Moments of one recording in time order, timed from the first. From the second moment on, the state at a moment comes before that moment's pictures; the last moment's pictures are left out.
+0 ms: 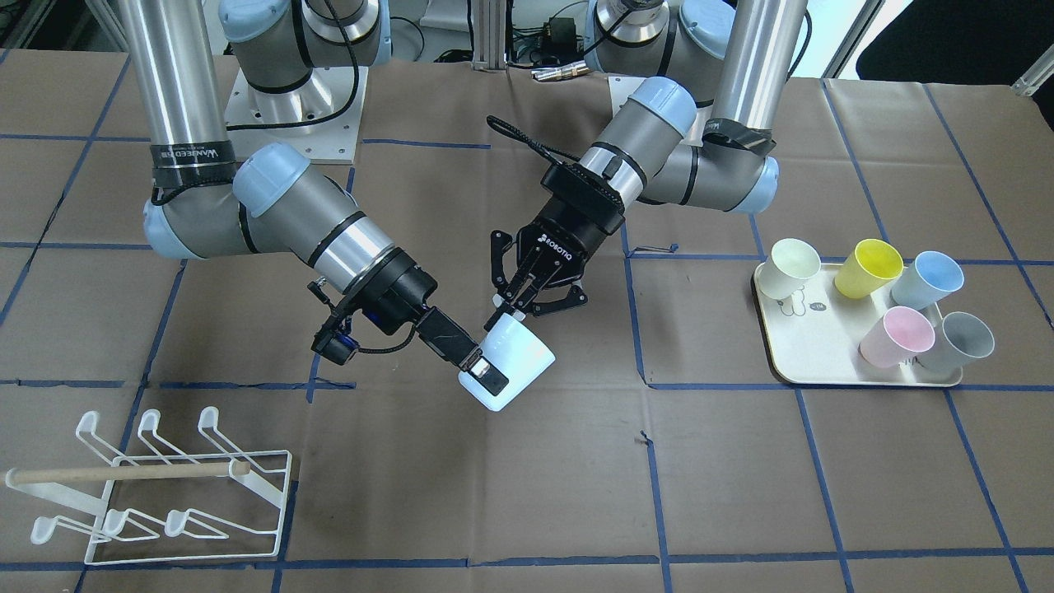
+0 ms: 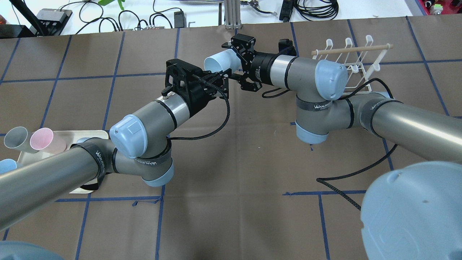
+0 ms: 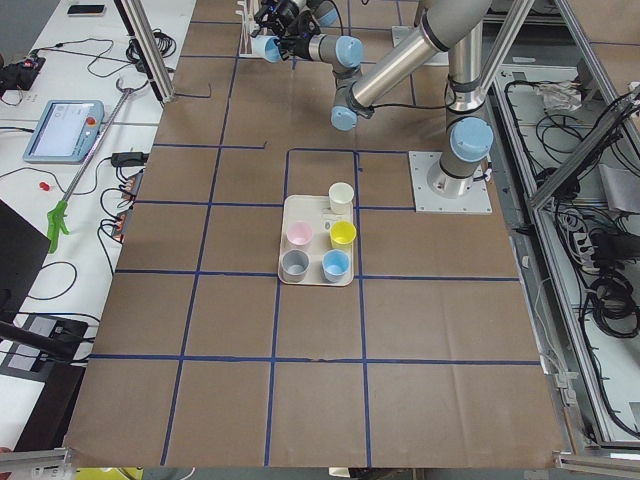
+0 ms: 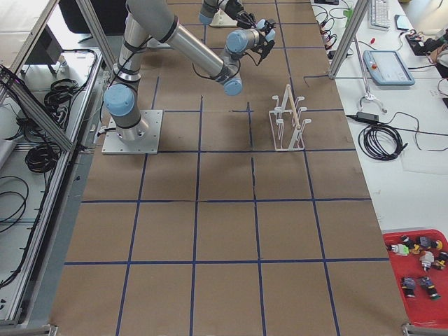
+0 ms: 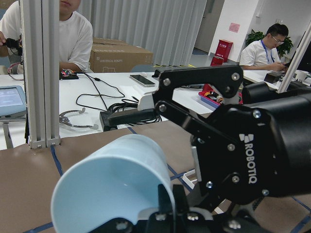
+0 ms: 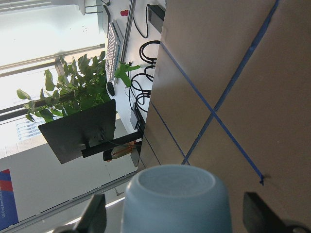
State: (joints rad) left arm -1.73 -1.92 -2.16 0.56 1.06 -0.02; right arm 1.69 -1.09 1.92 -3.42 -0.85 1.46
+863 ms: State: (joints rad) left arm -1.73 -1.92 -2.16 0.56 1.06 -0.02; right arm 1.69 -1.09 1.92 -3.42 -0.83 1.47
